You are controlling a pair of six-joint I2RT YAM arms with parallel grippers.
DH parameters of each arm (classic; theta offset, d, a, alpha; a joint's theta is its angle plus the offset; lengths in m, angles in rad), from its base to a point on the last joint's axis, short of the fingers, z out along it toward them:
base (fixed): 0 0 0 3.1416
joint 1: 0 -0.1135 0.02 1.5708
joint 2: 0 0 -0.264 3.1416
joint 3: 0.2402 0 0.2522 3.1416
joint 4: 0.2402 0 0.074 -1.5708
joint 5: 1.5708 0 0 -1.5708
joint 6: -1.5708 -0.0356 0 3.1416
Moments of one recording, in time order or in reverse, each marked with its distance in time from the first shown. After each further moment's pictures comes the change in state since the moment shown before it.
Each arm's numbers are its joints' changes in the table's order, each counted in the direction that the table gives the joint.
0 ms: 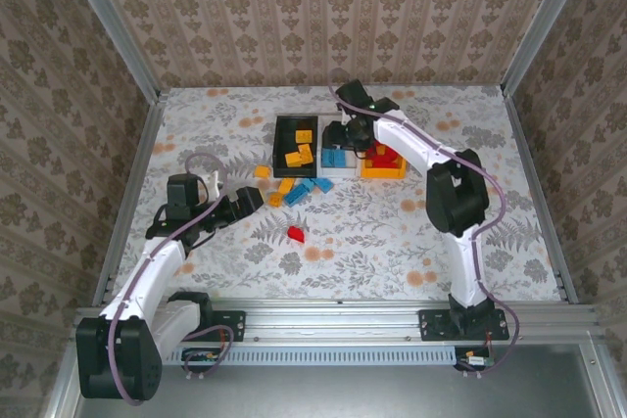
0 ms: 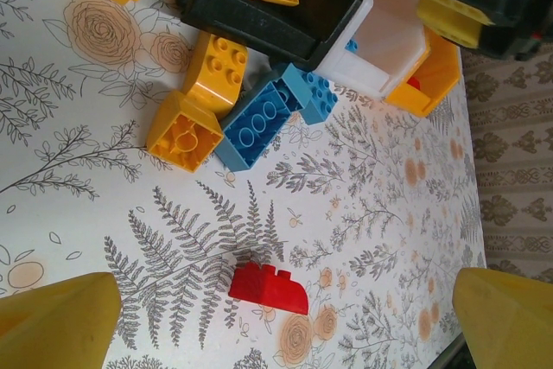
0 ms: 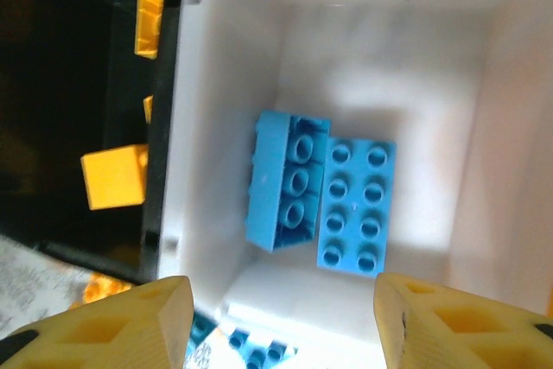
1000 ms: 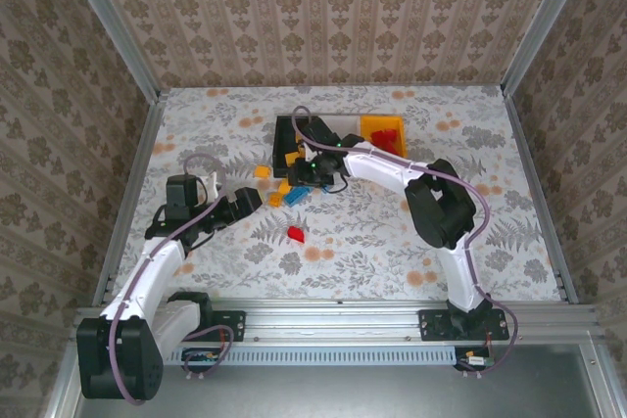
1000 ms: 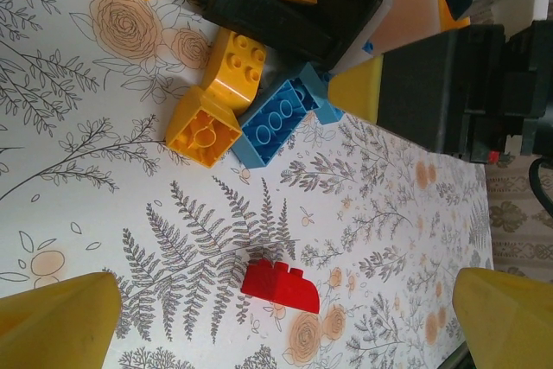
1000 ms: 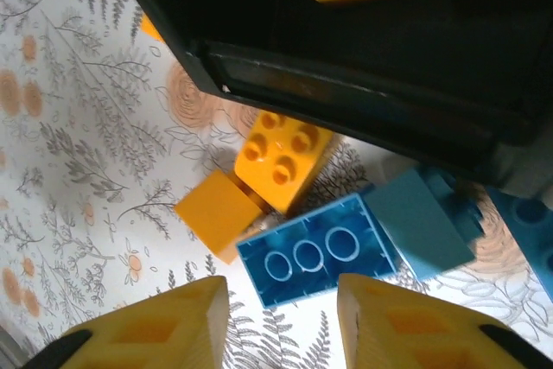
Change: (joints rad) left arm -0.013 0.000 0.000 0.023 -0.015 -0.004; right arm -0.210 0.017 -0.171 -0.228 -0.162 -0.146
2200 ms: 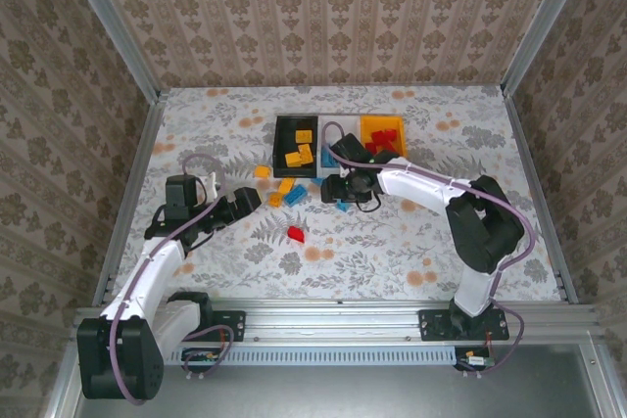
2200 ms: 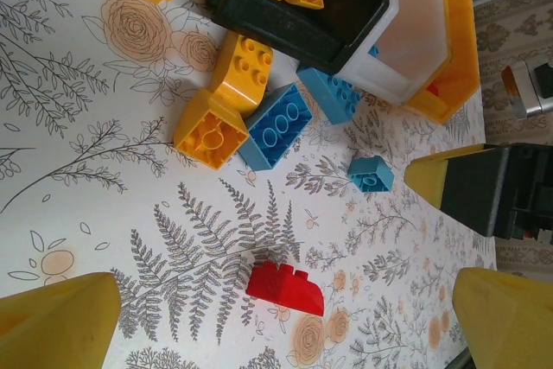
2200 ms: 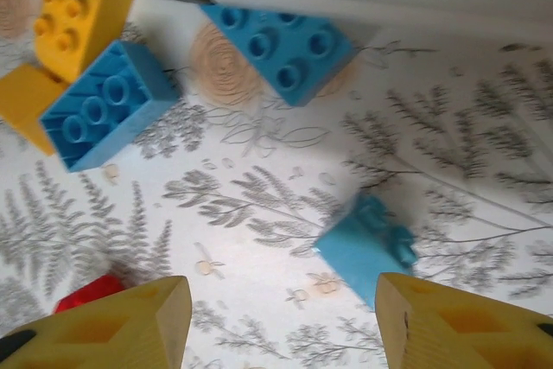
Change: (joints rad) left arm -0.008 0.000 0.000 0.003 -0.007 -0.001; right arm 0.044 -0.317 -0.395 0.046 0.198 0.071
